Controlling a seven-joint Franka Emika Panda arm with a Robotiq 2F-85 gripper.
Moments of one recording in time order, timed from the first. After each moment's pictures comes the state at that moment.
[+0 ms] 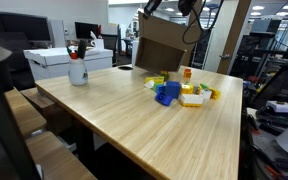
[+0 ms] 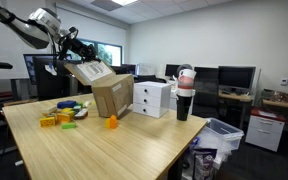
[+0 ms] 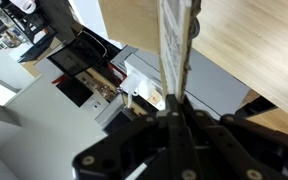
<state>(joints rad) 0.17 -0.14 0.17 -2.19 -1.24 2.37 0.89</state>
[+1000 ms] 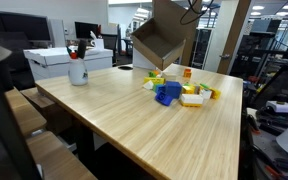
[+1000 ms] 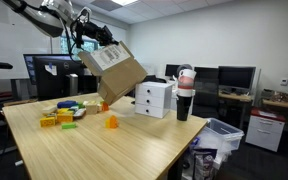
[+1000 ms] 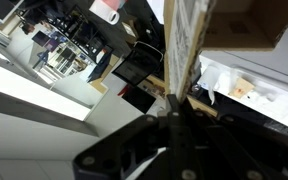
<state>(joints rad) 0.10 -0.15 0.08 -2.05 -1.30 2.25 1.00</state>
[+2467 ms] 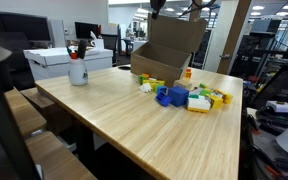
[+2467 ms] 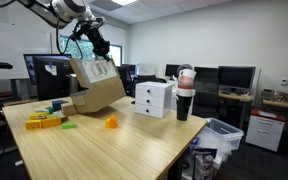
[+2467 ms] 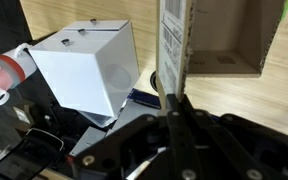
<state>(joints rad) 0.09 -0.04 0.06 -1.90 -0.45 2.15 0.27</state>
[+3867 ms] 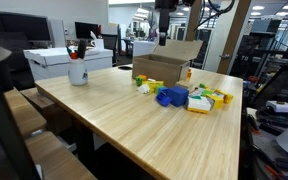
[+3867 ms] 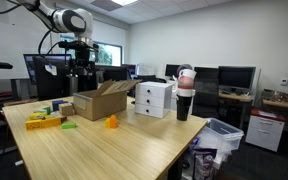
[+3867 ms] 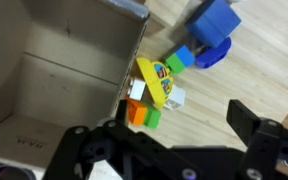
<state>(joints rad) 0.10 0.01 0.10 -1.98 0.08 1.92 -0.22</state>
